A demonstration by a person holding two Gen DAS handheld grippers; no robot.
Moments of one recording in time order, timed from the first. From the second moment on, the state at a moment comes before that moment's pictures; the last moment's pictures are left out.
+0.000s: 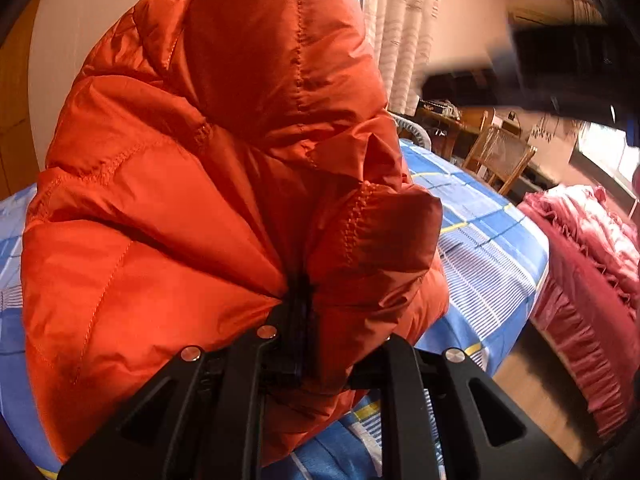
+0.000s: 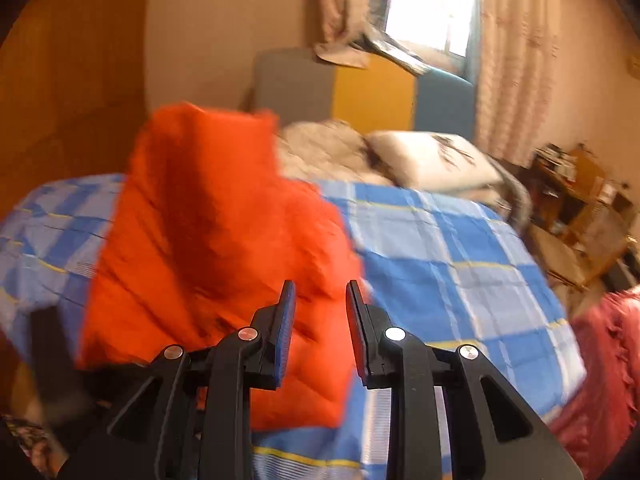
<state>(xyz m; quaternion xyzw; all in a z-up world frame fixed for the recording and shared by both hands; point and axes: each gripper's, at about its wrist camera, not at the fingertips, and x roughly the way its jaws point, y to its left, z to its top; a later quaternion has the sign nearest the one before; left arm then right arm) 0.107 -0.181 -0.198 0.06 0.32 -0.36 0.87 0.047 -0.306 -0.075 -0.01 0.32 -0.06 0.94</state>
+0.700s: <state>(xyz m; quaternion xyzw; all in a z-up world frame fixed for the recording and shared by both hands) 0.147 -0.004 -0.155 -0.13 0.32 -0.26 0.90 0.085 -0.331 -0.145 0.07 0.40 -0.09 0.91</state>
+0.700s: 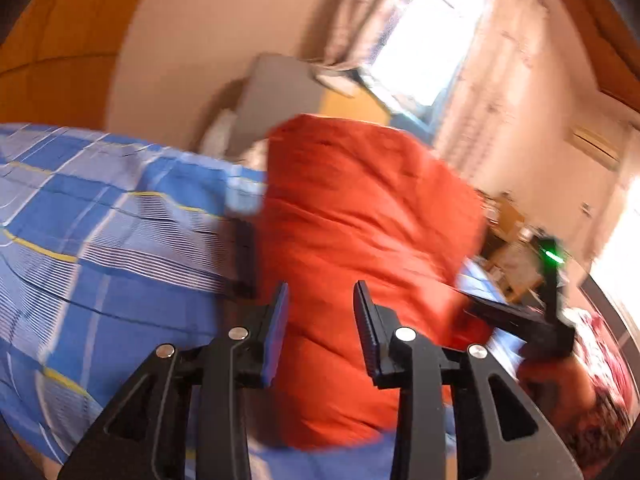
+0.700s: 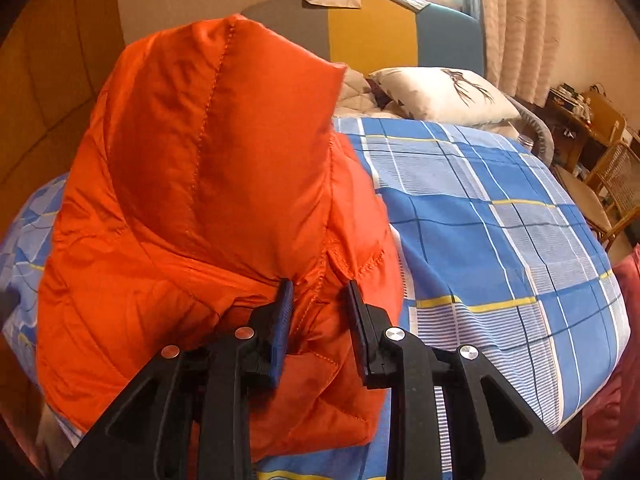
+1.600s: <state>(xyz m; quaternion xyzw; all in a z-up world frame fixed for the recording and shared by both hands) 0.172 -0.040 -0.171 -0.07 0.36 -0.24 0.90 0.106 -0.327 -0.109 0.10 0.40 -0.07 0.91</state>
